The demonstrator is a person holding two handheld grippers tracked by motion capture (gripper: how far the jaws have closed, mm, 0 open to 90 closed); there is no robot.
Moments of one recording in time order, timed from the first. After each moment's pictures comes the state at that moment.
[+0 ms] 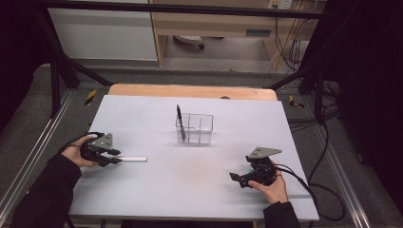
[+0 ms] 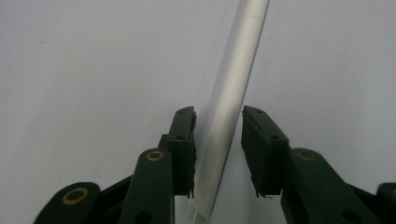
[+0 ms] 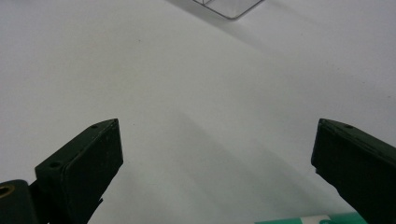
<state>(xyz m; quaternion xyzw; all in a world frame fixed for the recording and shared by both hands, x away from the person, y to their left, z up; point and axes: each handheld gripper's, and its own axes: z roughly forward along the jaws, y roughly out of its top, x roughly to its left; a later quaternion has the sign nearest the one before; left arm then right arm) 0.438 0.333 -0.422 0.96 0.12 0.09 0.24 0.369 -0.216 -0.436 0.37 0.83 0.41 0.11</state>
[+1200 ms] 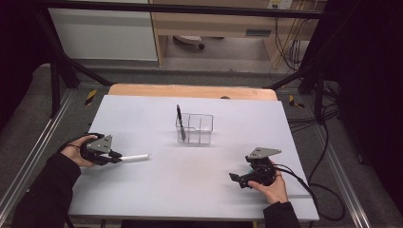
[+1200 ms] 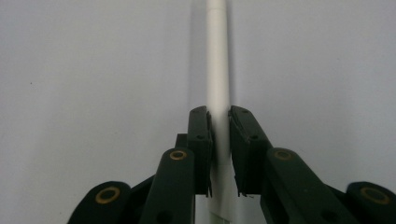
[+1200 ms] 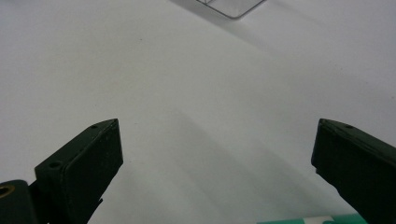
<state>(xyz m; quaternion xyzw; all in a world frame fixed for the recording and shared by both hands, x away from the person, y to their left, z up) 0.434 0.333 -0.415 0.96 0.05 0.09 0.27 0.368 -0.215 -0.436 0.37 0.83 0.41 0.11</state>
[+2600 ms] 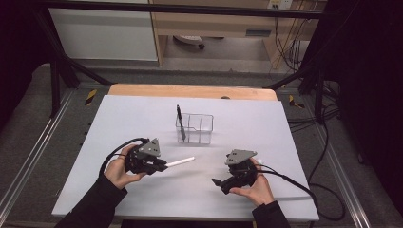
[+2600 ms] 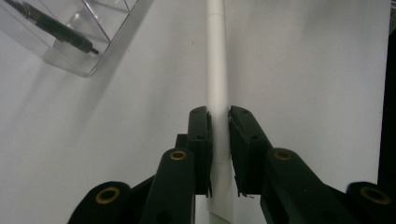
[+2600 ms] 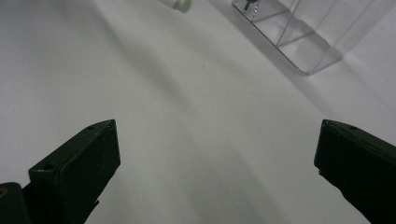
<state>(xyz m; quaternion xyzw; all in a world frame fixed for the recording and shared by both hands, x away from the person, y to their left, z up) 0.385 0.173 -0.378 0.94 0.13 0.06 0.31 0.359 -0.153 -0.420 0.25 0.88 0.38 0.15</state>
